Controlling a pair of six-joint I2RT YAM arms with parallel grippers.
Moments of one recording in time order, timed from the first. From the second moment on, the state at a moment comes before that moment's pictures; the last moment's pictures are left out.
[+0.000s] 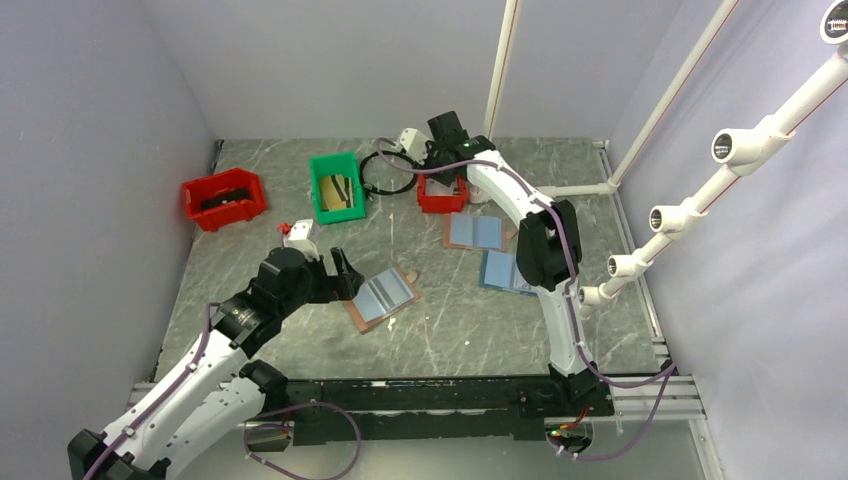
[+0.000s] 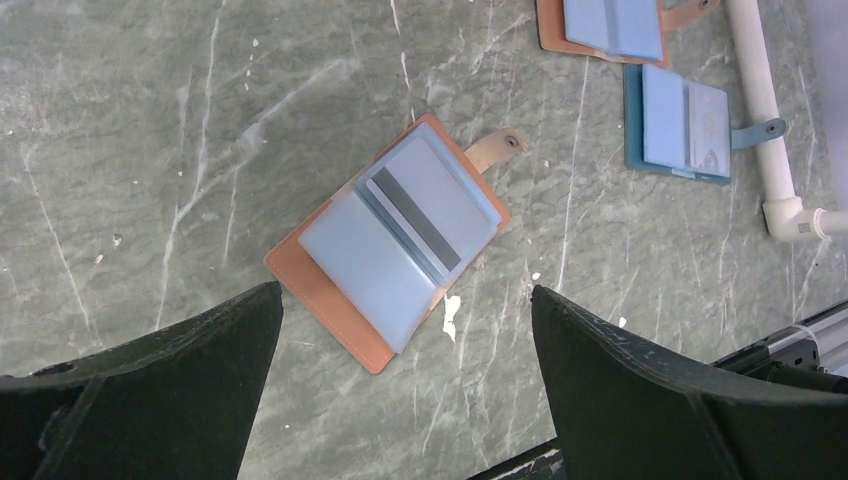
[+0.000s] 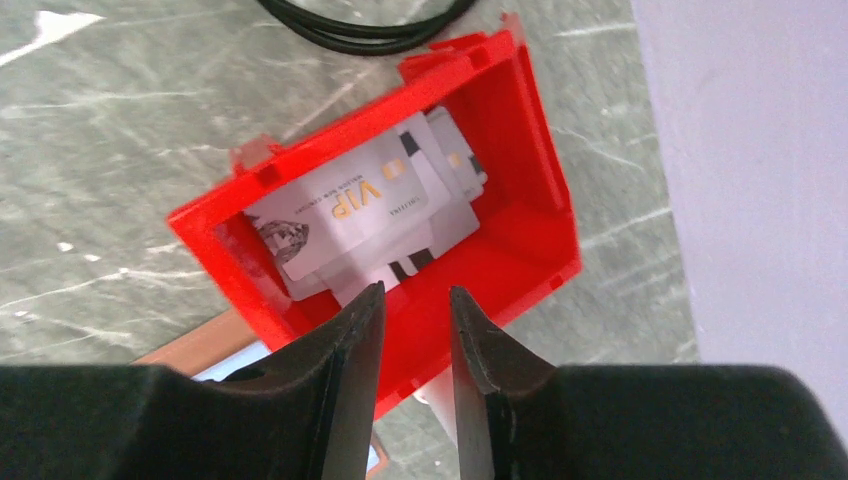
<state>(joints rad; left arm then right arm) -0.55 0.70 0.60 -0.44 -0.06 -0.57 0.49 2.25 2.08 -0.68 -0.04 -0.72</state>
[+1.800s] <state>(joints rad) -0.55 0.54 0.40 -0.36 0.01 -1.07 0.54 1.63 1.20 -0.55 -0.77 -0.42</state>
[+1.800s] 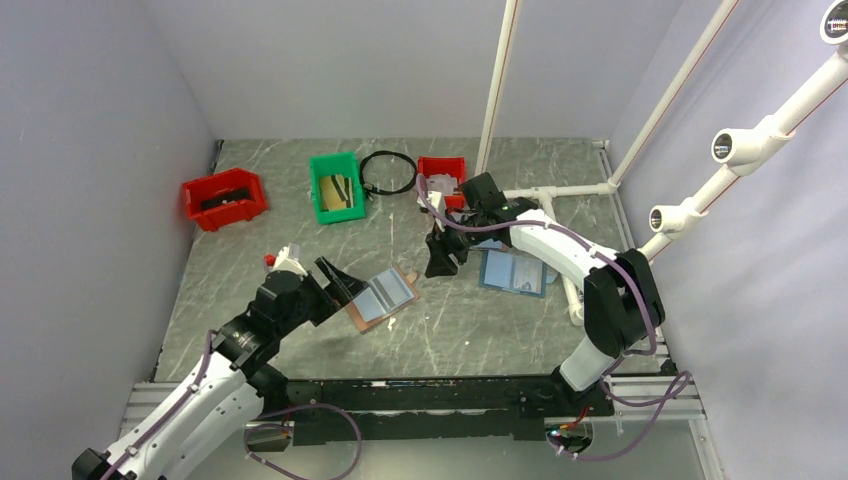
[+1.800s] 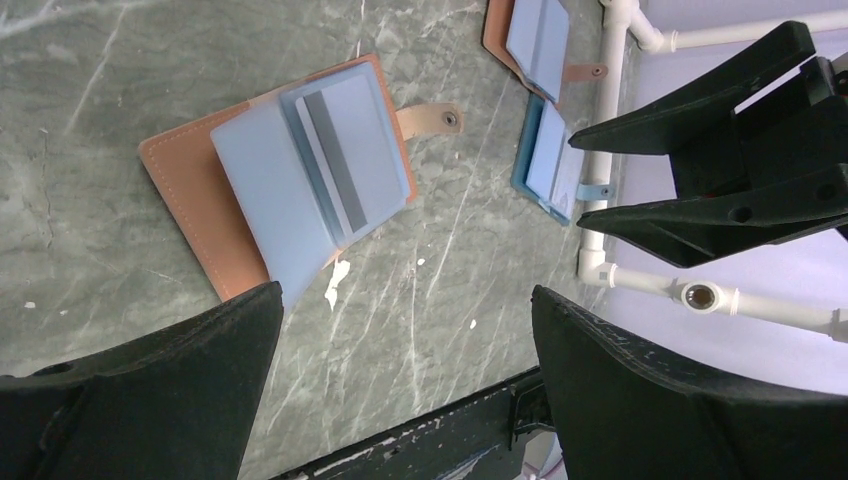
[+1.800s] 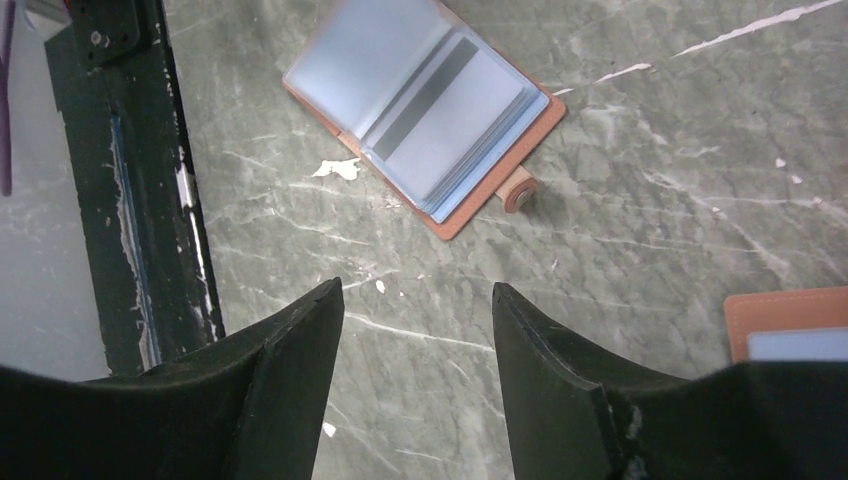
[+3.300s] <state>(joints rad) -0.54 1.23 0.35 0.11 0.13 -1.12 0.67 1.97 1.24 -0.29 -0.70 0.18</state>
